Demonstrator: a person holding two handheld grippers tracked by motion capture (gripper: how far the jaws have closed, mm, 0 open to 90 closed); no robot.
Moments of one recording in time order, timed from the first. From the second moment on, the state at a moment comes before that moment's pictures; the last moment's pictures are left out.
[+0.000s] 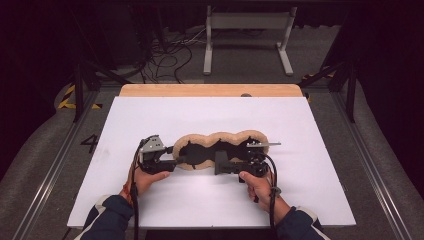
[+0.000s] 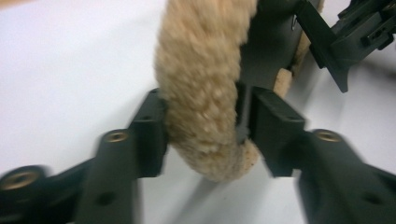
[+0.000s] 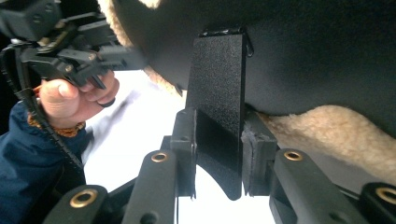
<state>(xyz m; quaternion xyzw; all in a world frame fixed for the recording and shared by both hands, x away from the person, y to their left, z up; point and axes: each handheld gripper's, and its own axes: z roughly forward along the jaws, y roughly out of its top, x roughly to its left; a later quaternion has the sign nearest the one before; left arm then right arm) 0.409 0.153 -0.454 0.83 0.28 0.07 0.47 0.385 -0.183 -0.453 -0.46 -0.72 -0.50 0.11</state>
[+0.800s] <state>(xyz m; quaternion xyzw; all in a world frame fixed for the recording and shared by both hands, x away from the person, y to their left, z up) 0.402 0.128 -0.450 0.87 0.21 0.15 0.42 0.382 -0.182 -0.454 -0.45 -0.75 -0.48 0.05</state>
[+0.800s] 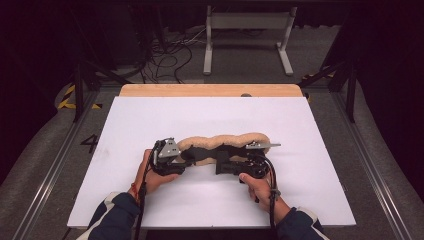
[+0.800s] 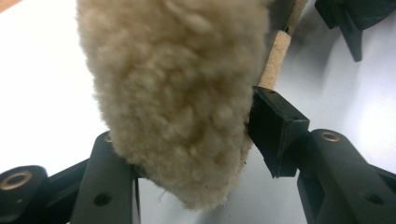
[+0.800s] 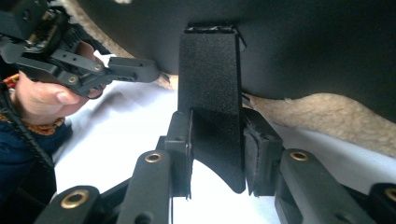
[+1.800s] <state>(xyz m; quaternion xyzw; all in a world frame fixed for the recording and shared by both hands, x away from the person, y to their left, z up) 0.376 0.159 -0.441 0.85 0.22 0.14 0.46 0.322 -0.270 -0.421 -0.40 -0.78 -0.45 -0.17</state>
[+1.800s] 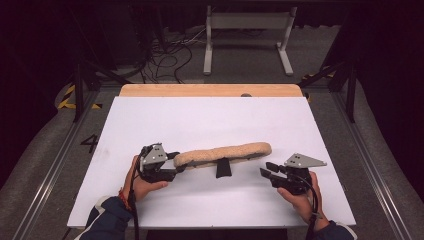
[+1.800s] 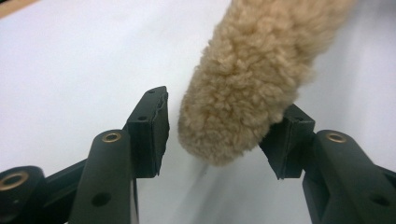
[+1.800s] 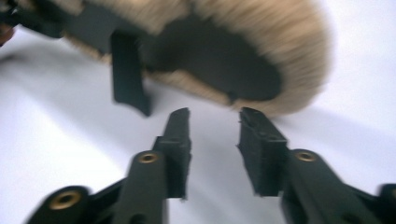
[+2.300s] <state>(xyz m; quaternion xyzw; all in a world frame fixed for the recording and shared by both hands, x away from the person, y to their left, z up) 0.365 0.163 -0.429 0.83 0.21 0.13 0.50 0.322 -0.287 -0.404 -0.42 -0.73 -0.50 -0.23</state>
